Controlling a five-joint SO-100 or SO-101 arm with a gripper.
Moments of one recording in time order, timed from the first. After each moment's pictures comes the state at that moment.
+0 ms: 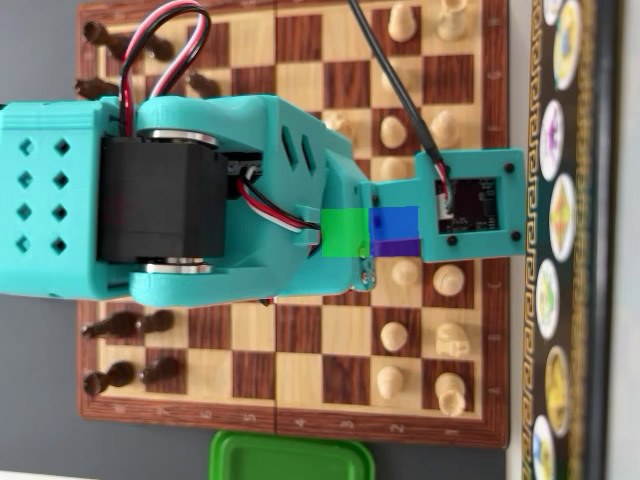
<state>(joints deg) 0.7 72.8 74.2 72.3 85.2</state>
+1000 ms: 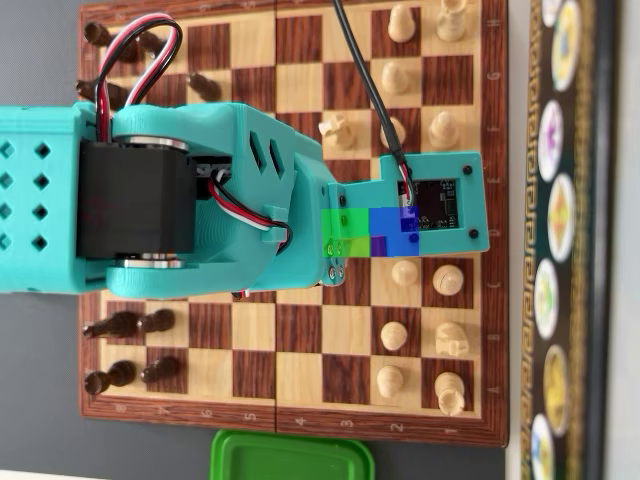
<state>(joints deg) 0.6 78.3 86.1 67.1 85.2</state>
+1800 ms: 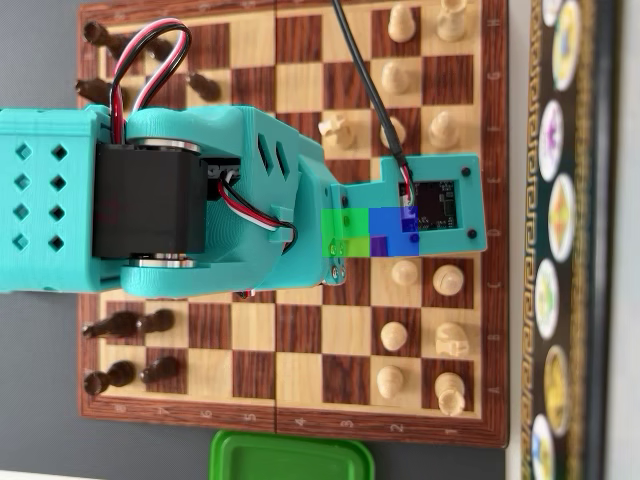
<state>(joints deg) 0.6 77.0 86.3 67.1 85.2</state>
